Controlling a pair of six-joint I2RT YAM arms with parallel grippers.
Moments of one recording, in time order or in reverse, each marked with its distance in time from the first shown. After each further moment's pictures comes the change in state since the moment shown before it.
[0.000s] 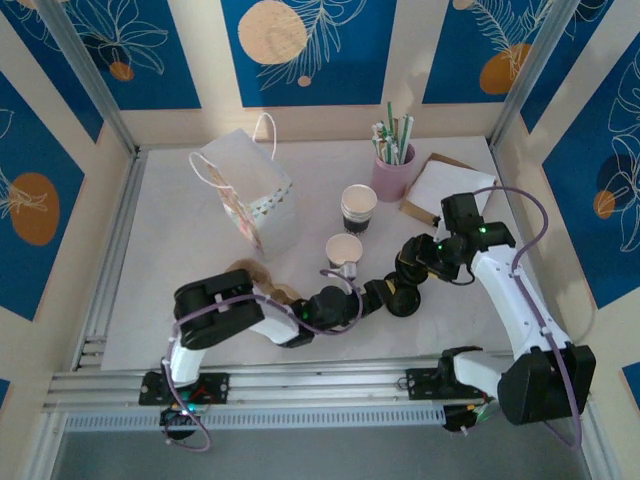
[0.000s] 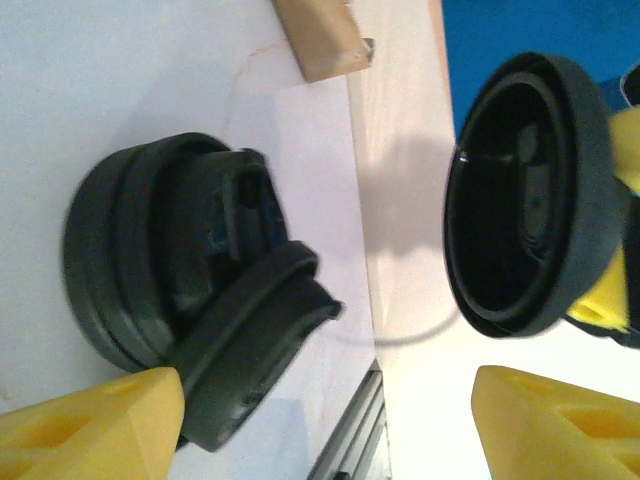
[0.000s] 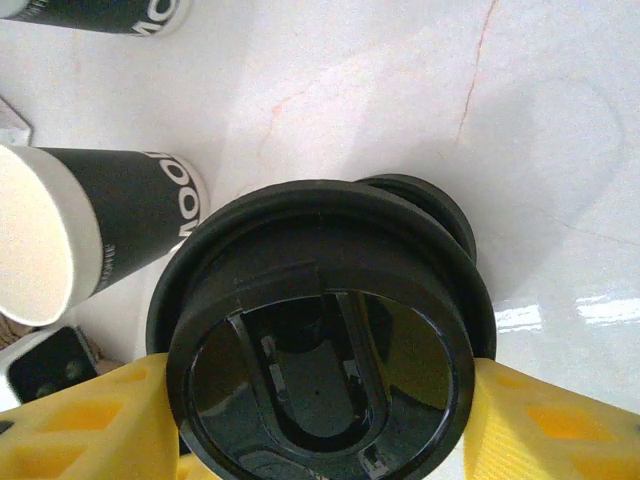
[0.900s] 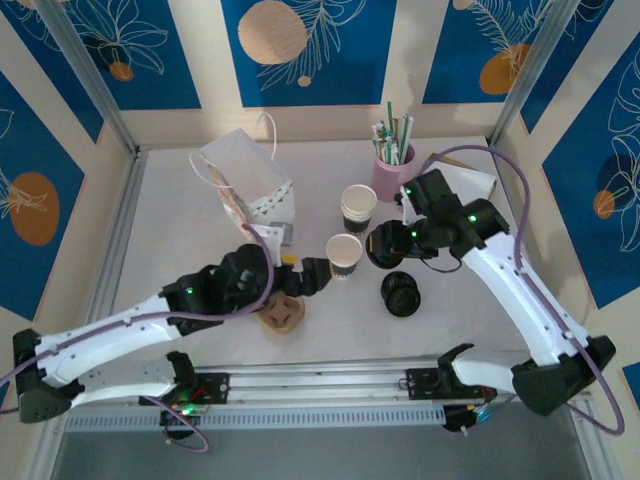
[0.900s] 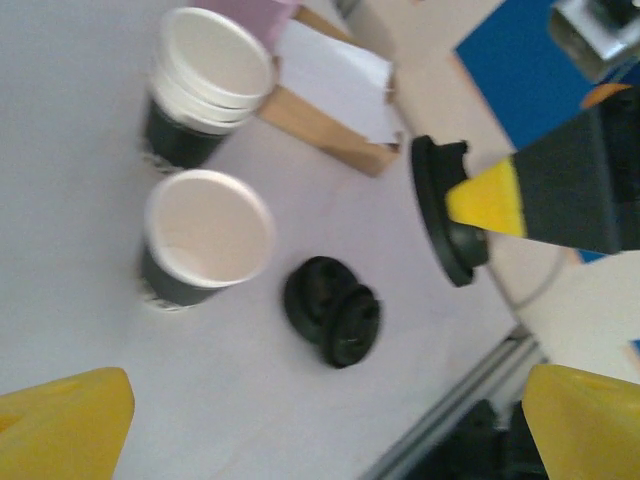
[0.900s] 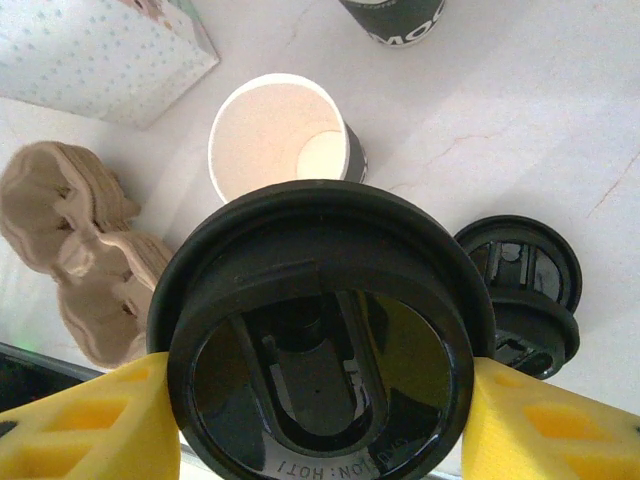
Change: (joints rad) left arm 0.131 -0.964 0.148 -1.358 -0.092 0.589; right arm 0.392 0.089 0.381 -0.167 0.137 -0.035
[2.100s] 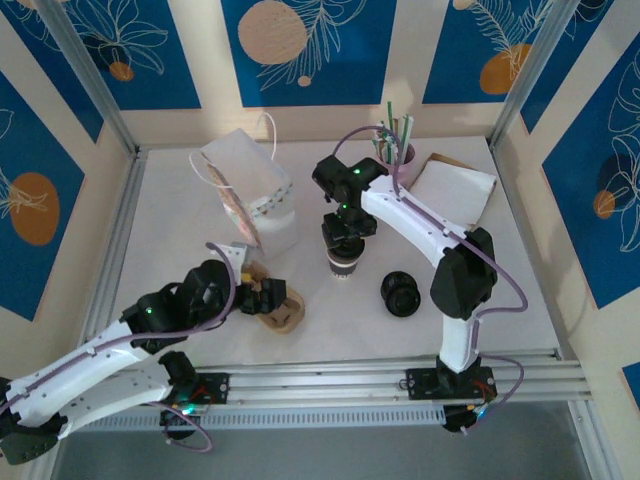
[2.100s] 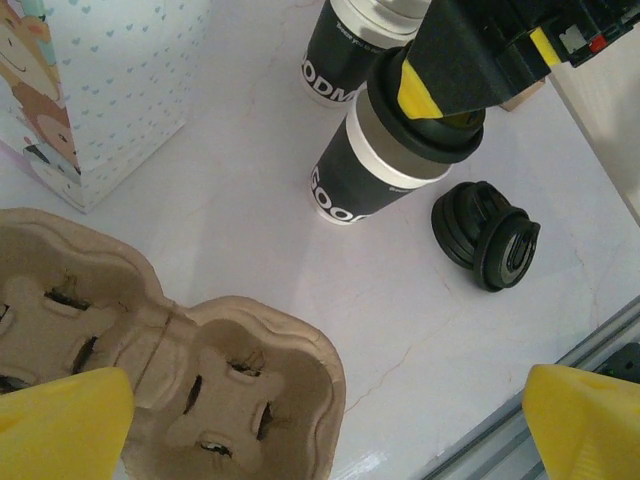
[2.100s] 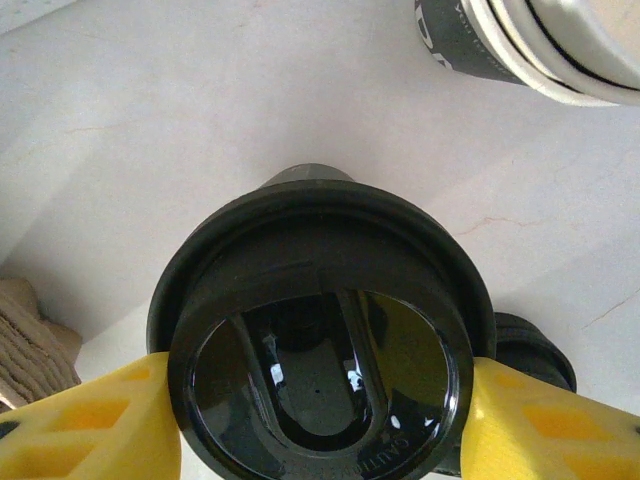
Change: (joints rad) left arm 0.140 -0.269 -0.185 -0.239 0.045 0.104; right arm 0.169 0.668 0.419 -0.126 0.182 -0.120
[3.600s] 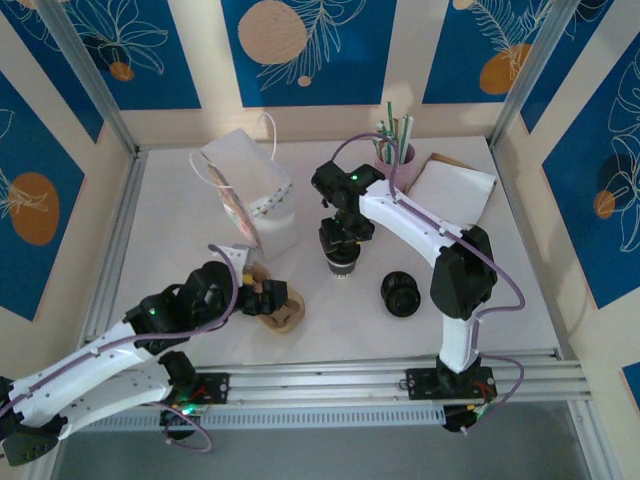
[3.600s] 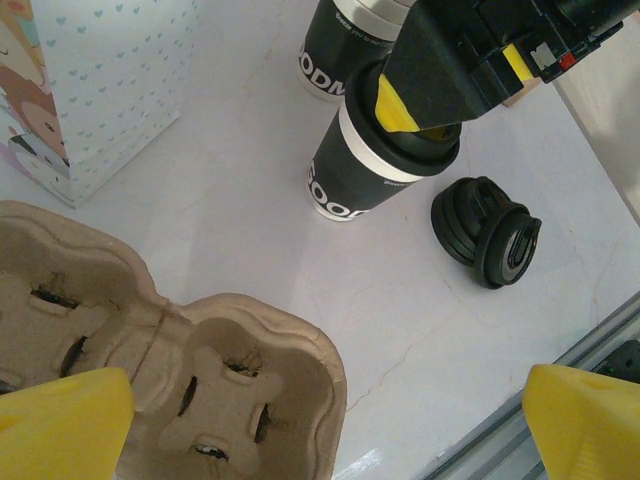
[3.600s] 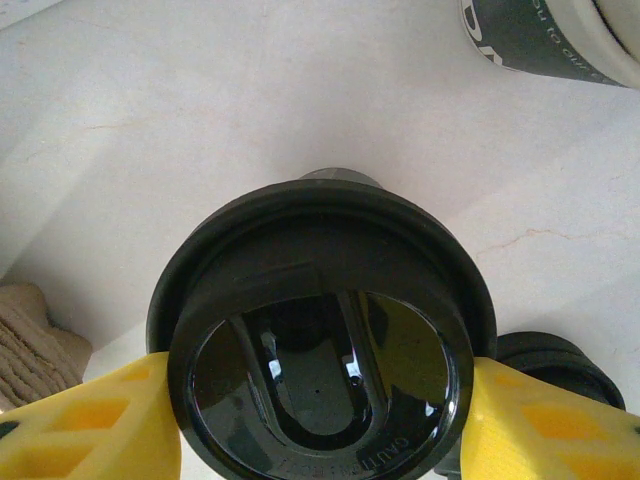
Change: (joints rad) left arm 0.006 -0.002 -0.035 0.040 0.019 0.000; right arm 0.002 -0.003 -0.074 0.080 -0.042 0.001
